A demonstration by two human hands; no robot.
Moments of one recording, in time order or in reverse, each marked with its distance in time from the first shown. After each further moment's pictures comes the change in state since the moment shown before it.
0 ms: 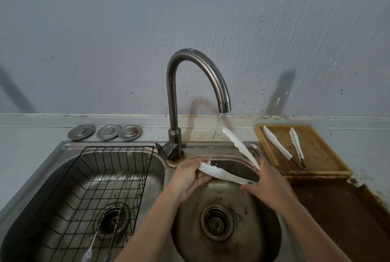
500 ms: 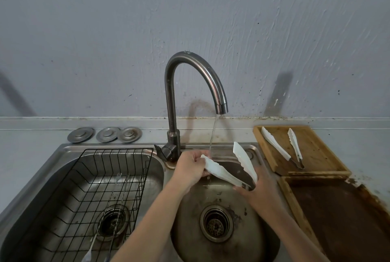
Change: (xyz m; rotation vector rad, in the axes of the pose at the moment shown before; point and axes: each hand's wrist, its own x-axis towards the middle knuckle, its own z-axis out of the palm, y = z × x) left_hand -0.002 0.013 0.017 0.509 0.084 0.247; right_hand -0.006 0.012 0.035 0.250 0.159 -0.044
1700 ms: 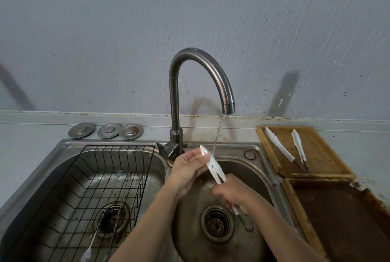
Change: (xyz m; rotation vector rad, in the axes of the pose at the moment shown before) left_hand 0.016 -0.027 -0.016 -0.545 -0.141 0.007; right_hand 0.015 -0.056 0.034 0.167 -0.672 0.338
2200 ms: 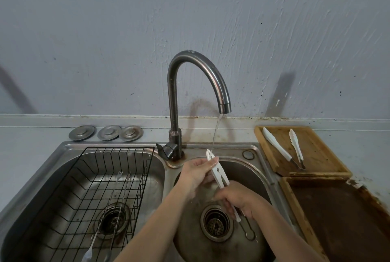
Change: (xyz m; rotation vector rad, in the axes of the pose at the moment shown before) left_hand -0.004 -0.015 0.019 0.219 0.100 -0.148; right_hand -0.014 0.011 -0.003 0.163 -0.125 0.062
